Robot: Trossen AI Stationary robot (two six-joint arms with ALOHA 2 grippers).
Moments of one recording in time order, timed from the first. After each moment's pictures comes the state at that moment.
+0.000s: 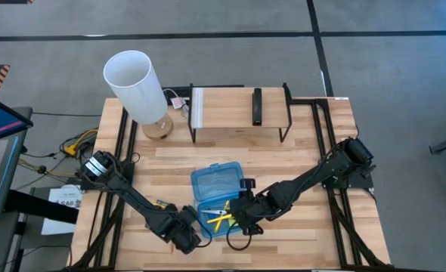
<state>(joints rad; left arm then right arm) -0.68 1.94 1.19 -0.68 -0.17 -1.41 0.48 1.85 1.50 -0.73 0.32 0.34</state>
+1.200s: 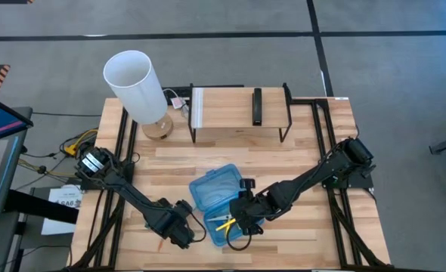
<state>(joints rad) -0.66 1.87 1.18 -0.85 -0.13 -1.43 0.47 1.85 1.50 -0.73 0.32 0.33</state>
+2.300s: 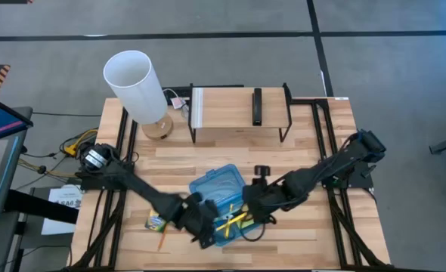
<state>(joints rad) -0.57 1.87 1.41 -0.67 -0.27 -0.91 0.47 1.71 1.50 -0.94 0.40 0.39</state>
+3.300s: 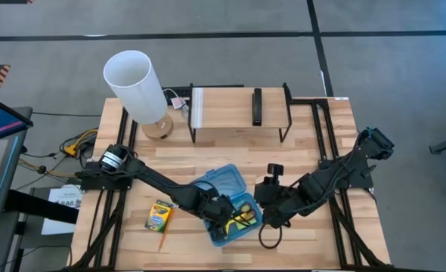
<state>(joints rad) -0.40 2.00 1.42 -0.49 -0.06 -0.70 0.57 1.61 1.50 -1.04 0.58 0.52</state>
